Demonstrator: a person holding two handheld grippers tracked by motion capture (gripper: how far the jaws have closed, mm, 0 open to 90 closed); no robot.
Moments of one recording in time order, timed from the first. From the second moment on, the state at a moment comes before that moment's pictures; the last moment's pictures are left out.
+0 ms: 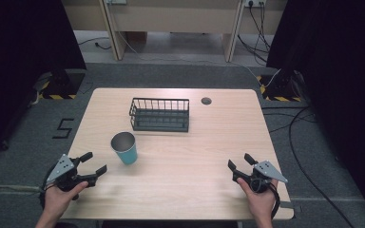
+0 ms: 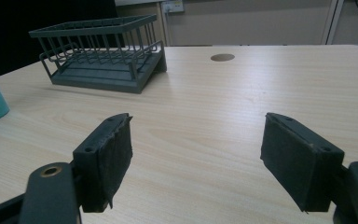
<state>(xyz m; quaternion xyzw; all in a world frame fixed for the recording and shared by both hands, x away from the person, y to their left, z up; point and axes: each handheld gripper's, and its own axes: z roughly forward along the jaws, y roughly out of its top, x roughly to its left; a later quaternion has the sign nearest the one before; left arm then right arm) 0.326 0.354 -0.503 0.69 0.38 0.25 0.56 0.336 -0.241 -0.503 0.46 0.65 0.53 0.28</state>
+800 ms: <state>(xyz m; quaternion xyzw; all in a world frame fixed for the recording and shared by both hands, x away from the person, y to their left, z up) 0.357 0.325 -0.501 0.71 0.35 0.22 0.57 0.341 -0.243 -0.501 0.46 0.65 0.53 0.28</state>
